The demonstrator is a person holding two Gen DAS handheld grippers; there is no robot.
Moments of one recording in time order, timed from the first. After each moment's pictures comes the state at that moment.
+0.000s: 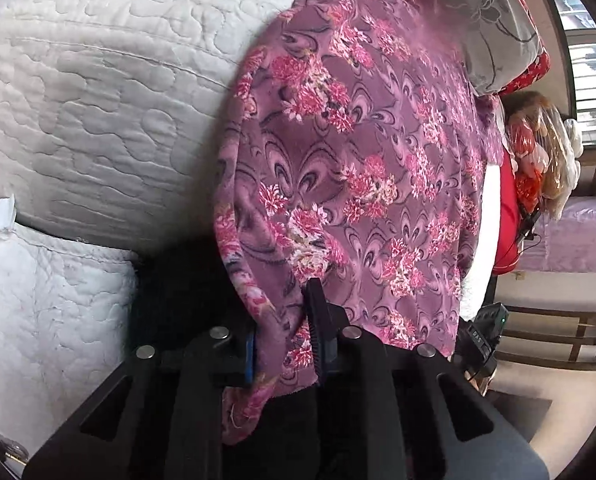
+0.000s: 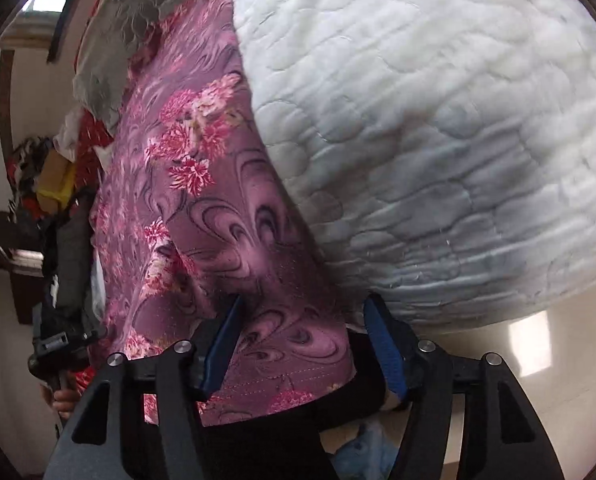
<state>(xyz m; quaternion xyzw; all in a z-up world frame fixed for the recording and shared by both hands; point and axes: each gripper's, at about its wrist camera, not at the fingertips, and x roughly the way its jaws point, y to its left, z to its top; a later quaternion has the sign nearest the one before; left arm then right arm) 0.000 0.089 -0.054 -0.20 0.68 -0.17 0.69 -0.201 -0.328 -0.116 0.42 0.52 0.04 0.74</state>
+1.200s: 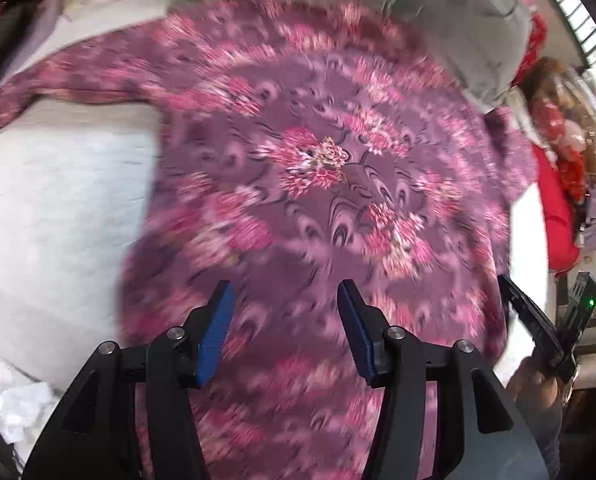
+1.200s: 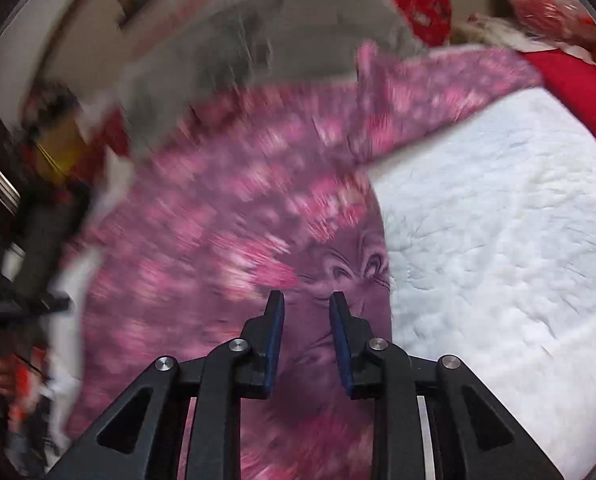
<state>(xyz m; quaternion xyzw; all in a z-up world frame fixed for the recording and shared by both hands) 0.130 -0.039 -0.024 -0.03 0.63 -0.13 0.77 -0.055 -0.334 -0.025 0.20 0.47 0.02 0.86</state>
